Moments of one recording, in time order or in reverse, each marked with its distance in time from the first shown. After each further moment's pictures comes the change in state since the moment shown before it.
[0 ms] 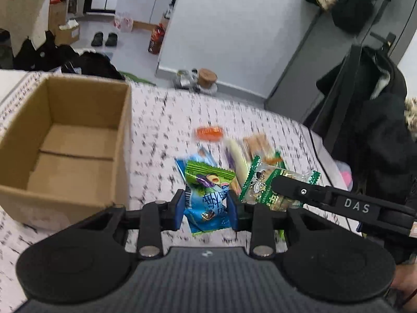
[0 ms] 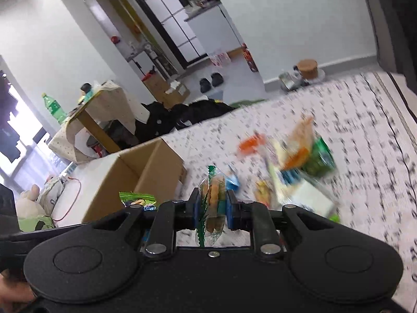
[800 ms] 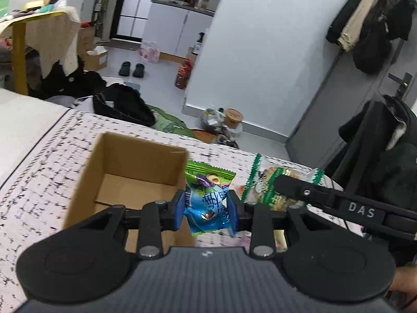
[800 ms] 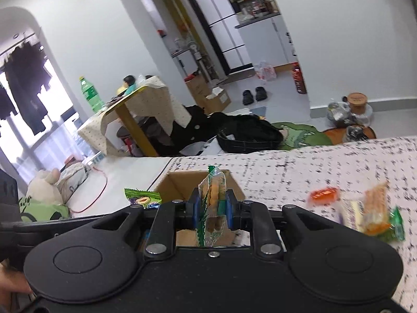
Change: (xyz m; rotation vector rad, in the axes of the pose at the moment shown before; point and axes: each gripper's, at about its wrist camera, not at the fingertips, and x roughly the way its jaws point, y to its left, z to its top) left arm -0.046 0.059 0.049 -0.054 -0.139 0.093; right arm 0.038 0.089 0.041 -0.187 -0.020 0.122
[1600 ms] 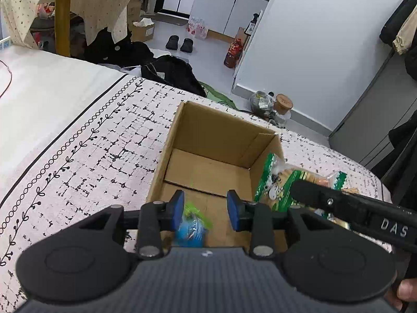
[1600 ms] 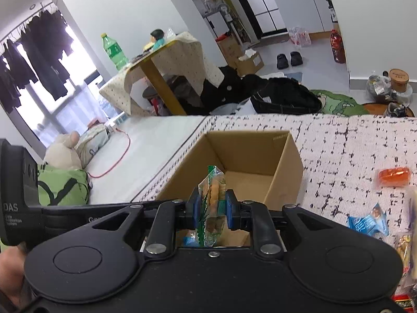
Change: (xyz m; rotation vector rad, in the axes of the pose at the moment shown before) left arm 0.021 0.080 -0.003 -0.109 0.108 0.160; right arm 0.066 0.041 -0.018 -0.038 0.183 0.119
